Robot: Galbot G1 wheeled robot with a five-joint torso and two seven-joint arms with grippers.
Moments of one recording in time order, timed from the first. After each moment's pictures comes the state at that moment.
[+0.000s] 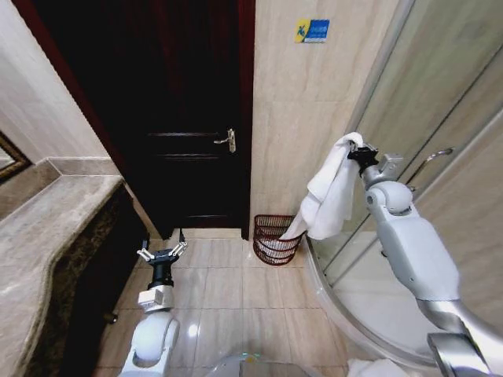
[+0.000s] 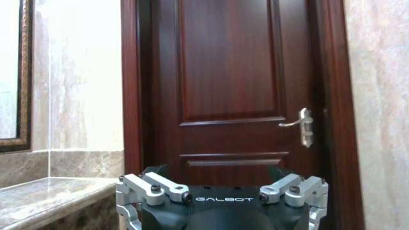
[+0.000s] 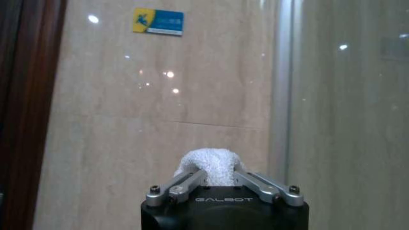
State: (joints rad) left arm 1.61 -1.47 -0.61 -2.10 -0.03 -0.22 -0.24; right arm -0.50 0.94 0.34 1.58 0.58 -0.21 0.14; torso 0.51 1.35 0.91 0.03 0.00
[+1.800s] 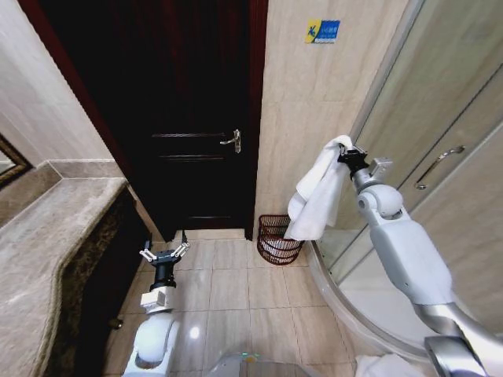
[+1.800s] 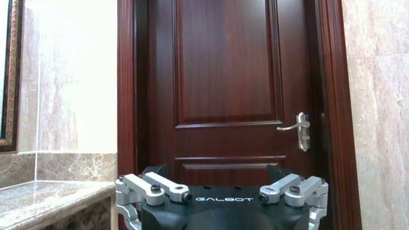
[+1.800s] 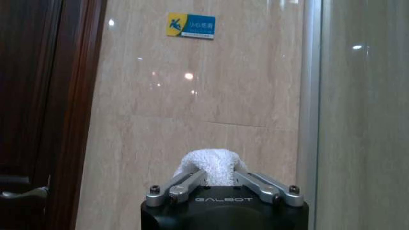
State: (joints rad) left arm 1.61 -1.49 -0.60 -2.09 -0.02 -0.24 -0.22; right arm -0.53 0.96 0.31 1.62 0.57 -0.20 0.13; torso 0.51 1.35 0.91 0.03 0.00
